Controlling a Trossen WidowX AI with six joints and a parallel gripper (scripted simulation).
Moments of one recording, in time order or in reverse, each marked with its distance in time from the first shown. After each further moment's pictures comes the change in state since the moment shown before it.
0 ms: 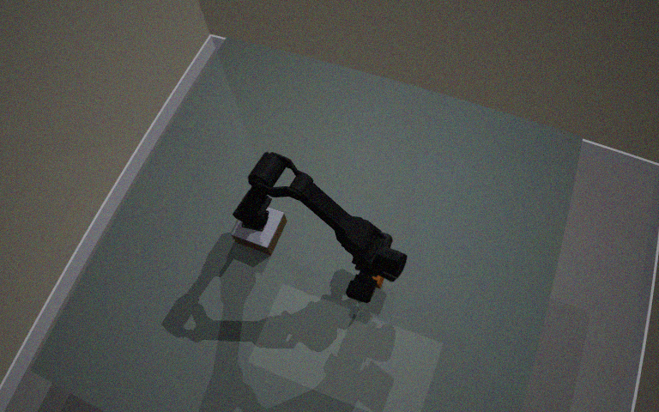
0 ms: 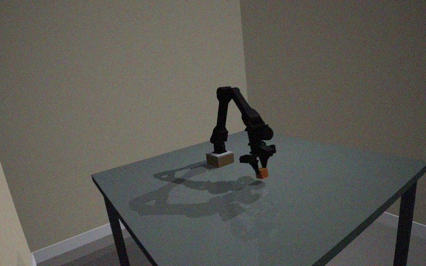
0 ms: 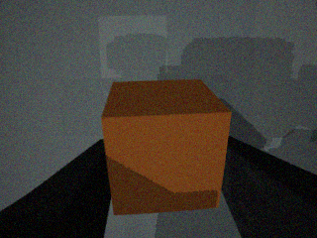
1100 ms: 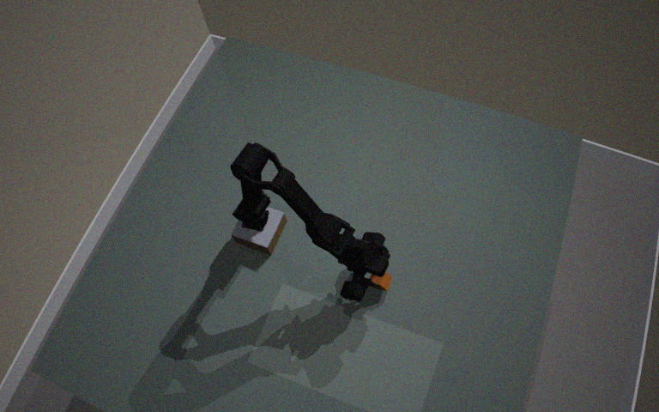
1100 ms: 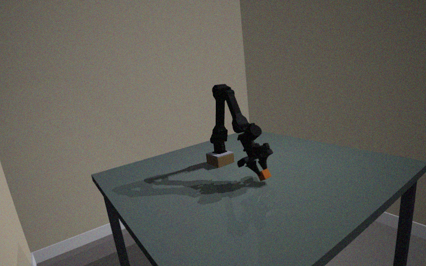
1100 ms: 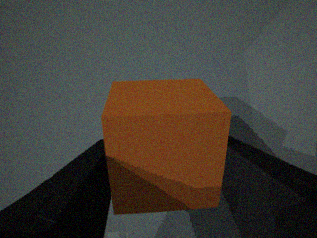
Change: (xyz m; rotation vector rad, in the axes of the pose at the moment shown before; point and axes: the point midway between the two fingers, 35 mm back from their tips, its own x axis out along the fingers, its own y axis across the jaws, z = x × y) arm 0.011 -0.001 -0.002 -0.001 -0.418 -0.003
